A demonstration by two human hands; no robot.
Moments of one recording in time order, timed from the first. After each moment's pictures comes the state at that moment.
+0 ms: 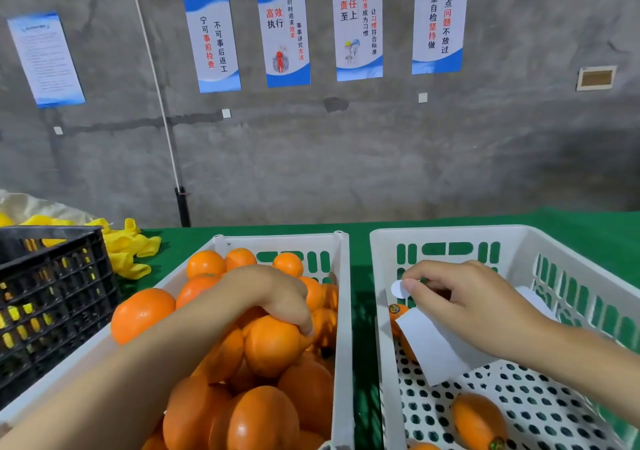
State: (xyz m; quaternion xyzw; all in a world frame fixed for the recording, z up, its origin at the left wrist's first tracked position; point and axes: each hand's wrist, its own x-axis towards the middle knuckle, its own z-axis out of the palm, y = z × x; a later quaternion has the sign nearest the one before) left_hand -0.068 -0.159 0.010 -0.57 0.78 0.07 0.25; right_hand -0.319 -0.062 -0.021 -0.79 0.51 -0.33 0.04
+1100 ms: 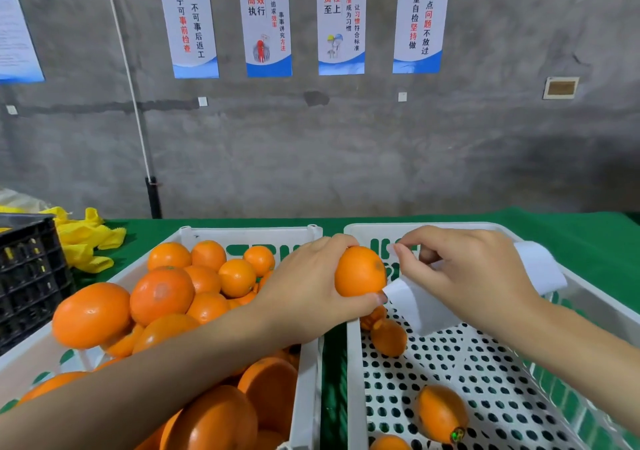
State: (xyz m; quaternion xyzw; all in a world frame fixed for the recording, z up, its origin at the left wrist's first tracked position) left_hand -0.120 -0.117 -0.024 -0.39 0.87 0.06 -0.29; right_hand -0.328 -0.055 0.002 -0.74 0.47 -0.41 -0.25
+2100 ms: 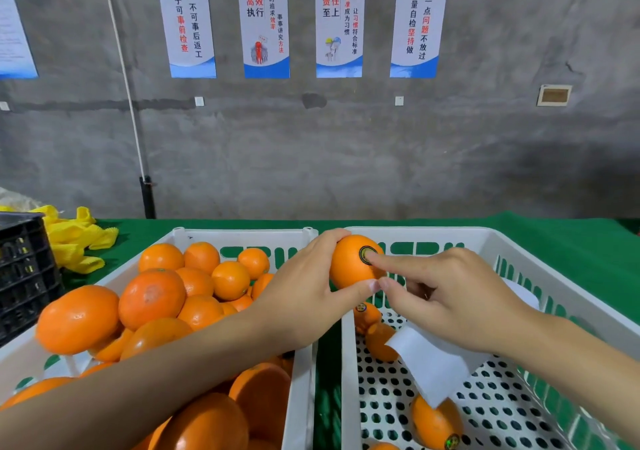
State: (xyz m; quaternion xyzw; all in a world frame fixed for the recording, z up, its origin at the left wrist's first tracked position) left_hand -0.124 -0.111 -0.024 -0.36 0.84 0.18 -0.36; right_hand -0.327 -0.051 -0.004 -0.82 0.43 -0.34 -0.13
